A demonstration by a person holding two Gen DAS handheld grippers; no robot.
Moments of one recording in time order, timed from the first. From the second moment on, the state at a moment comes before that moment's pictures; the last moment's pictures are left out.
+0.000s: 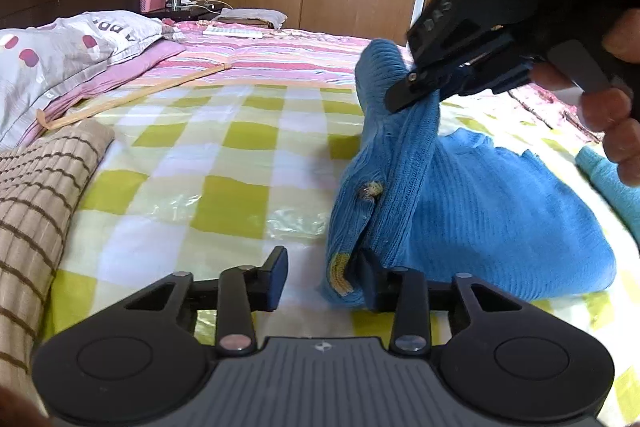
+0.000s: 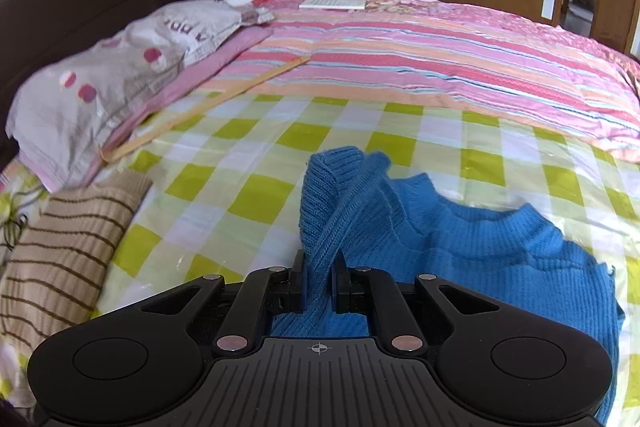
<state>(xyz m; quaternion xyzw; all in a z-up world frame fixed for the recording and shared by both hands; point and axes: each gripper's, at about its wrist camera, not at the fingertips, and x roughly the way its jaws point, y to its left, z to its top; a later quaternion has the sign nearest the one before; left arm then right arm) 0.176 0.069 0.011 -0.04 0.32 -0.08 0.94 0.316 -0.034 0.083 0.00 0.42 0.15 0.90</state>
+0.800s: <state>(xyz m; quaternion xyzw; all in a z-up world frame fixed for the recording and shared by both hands) 0.169 -0.092 0.055 0.01 0.31 -0.25 0.92 0.289 -0.235 0.106 0.15 0.37 0.12 0.91</state>
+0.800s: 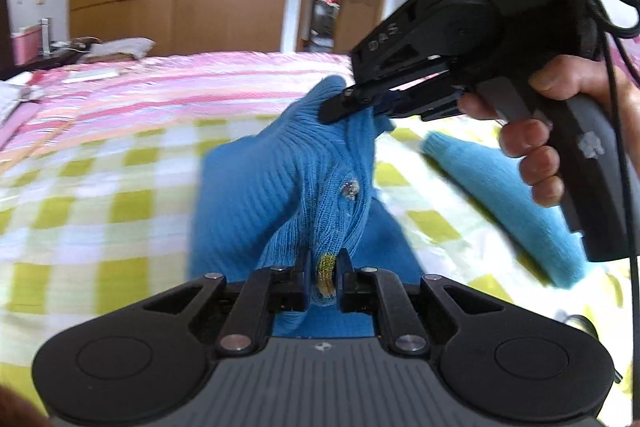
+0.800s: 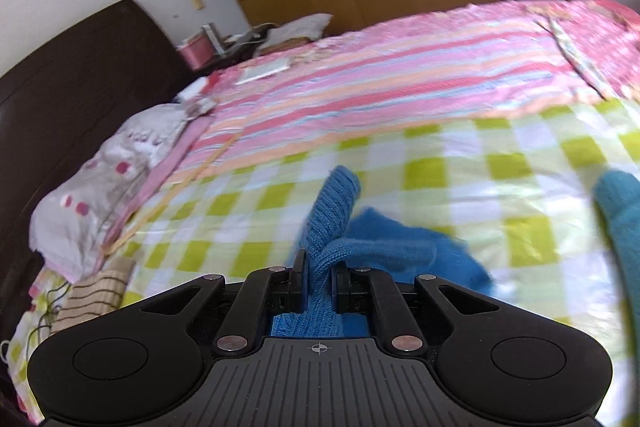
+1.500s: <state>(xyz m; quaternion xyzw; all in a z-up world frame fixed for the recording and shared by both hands) 0.141 -0.100 0.044 0.03 0.34 -0.28 0.90 0.312 -0.282 0.030 0.17 0.42 0.08 0.89</state>
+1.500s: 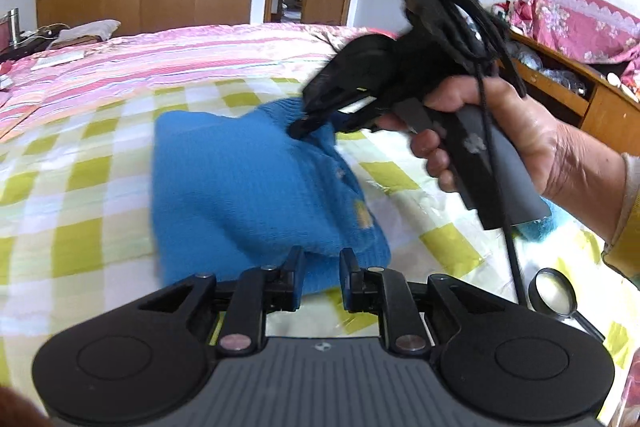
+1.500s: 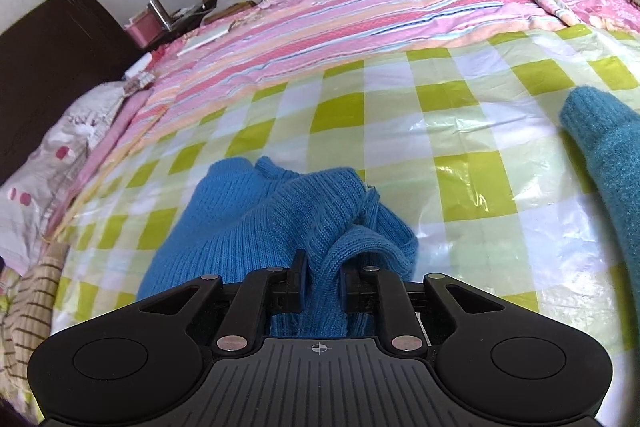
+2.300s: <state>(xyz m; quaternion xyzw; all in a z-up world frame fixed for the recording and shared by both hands) 0.162 -0.075 0.016 0.10 0.35 -0.19 0.91 0.184 -0.285 0.024 0.17 0.42 0.11 0.89</state>
